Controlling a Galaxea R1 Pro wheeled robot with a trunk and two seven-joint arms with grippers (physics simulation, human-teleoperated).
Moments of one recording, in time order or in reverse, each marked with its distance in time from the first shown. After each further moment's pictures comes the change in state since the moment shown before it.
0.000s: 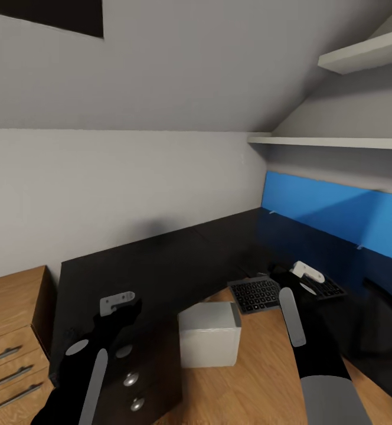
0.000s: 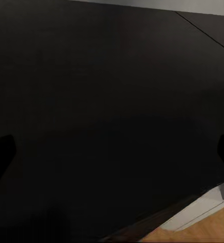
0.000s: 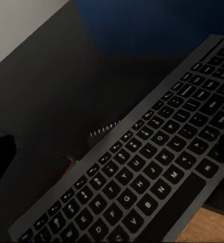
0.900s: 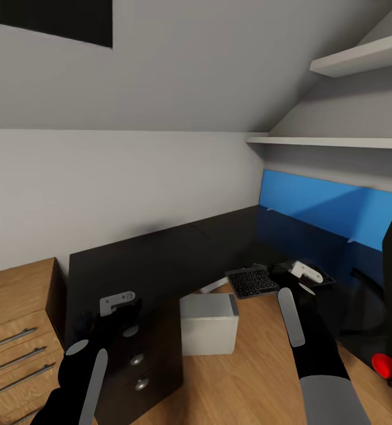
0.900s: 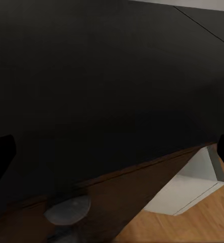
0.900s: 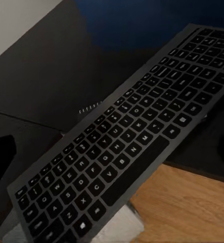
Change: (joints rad) left arm 0.000 0.000 0.000 0.000 0.000 0.000 0.000; right arm 0.000 0.003 0.003 0.005 -0.002 0.000 0.003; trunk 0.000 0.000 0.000
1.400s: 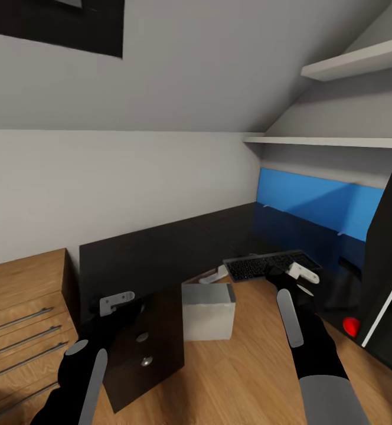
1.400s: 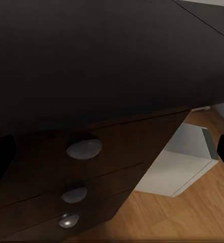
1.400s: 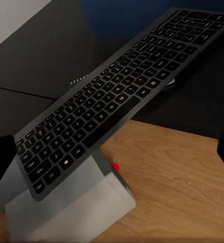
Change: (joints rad) left arm 0.000 0.001 0.001 0.000 0.001 0.000 0.000; right arm 0.000 0.000 0.002 0.025 0.000 0.000 0.032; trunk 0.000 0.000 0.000
